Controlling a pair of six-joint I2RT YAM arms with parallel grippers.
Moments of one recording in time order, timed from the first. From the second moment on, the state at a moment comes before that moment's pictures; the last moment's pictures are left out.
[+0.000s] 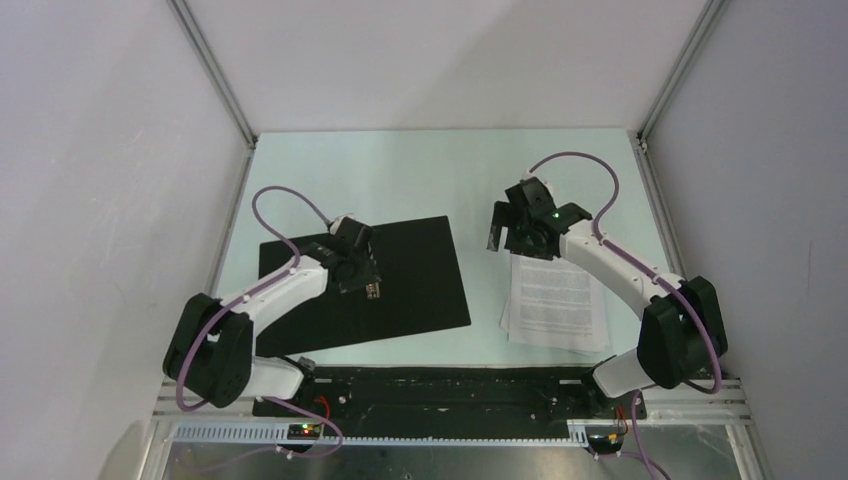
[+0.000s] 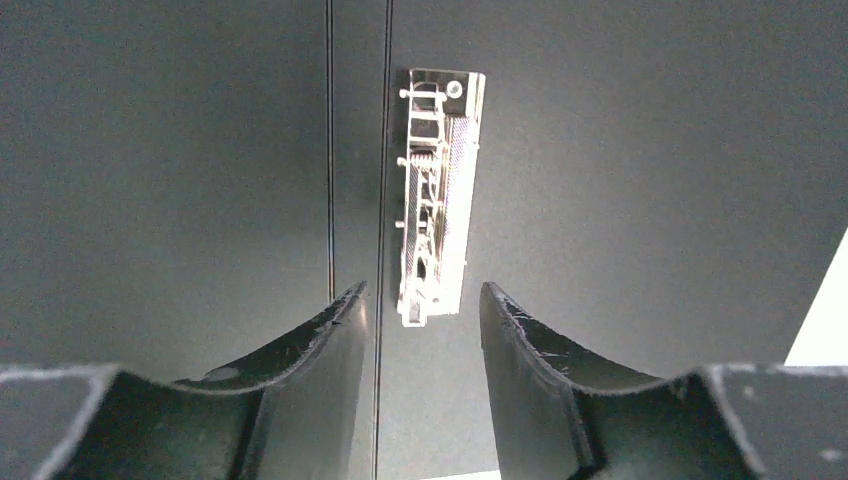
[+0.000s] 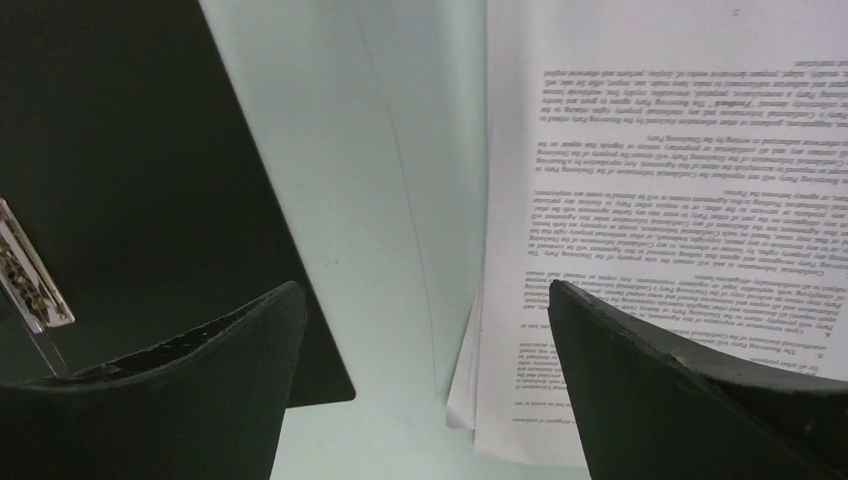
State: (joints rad) left arm -0.48 1.33 0.75 -0.49 -0.21 -0.72; right arm 0.50 1.46 1.13 -0.66 0.18 0.61
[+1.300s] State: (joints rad) left arm -0.55 1.33 0.75 -0.29 -0.10 -0.98; right arm 0.69 1.46 1.08 -0.64 0.15 0.59
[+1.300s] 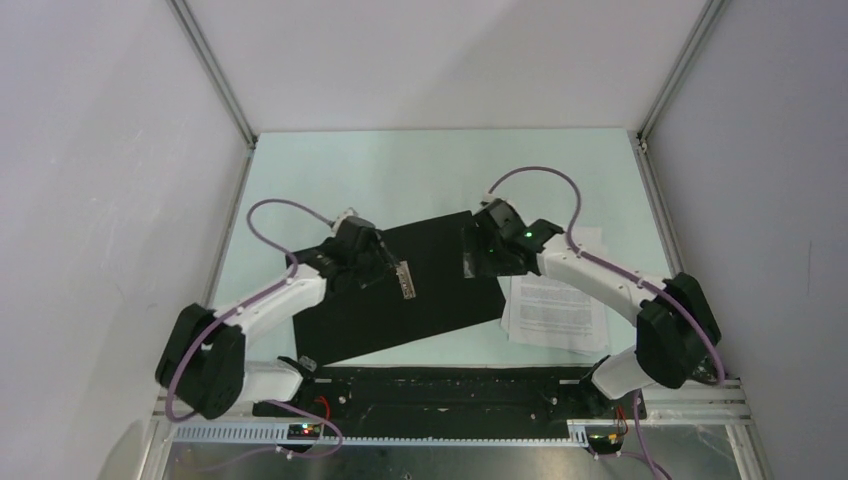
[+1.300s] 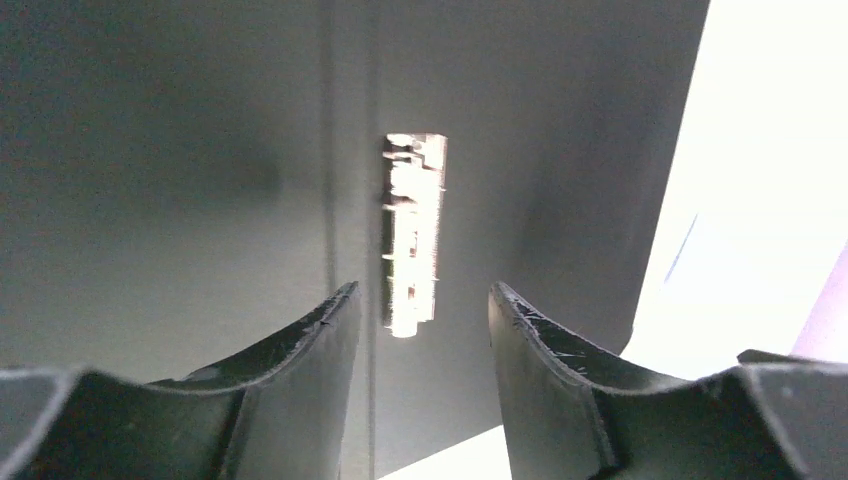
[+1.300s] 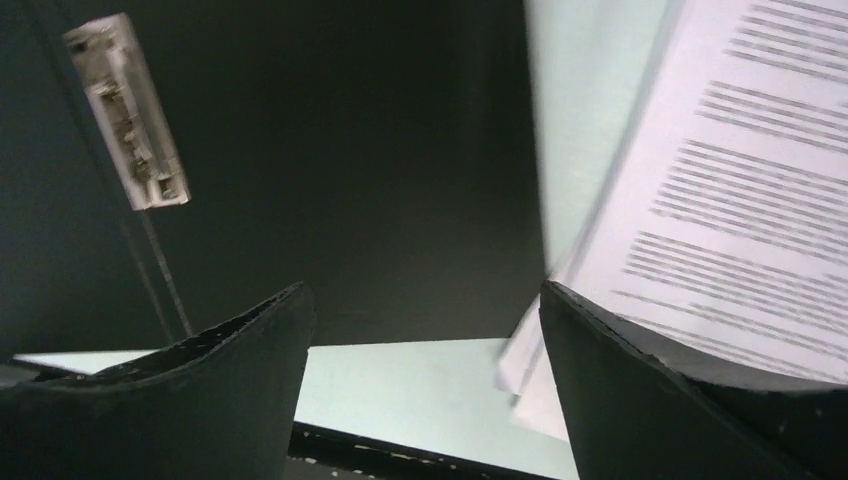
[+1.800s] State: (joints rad) left arm -0.33 1.27 0.47 -0.14 0.03 -0.99; right arm 1.04 1.97 1.61 -0.67 0.20 0.58
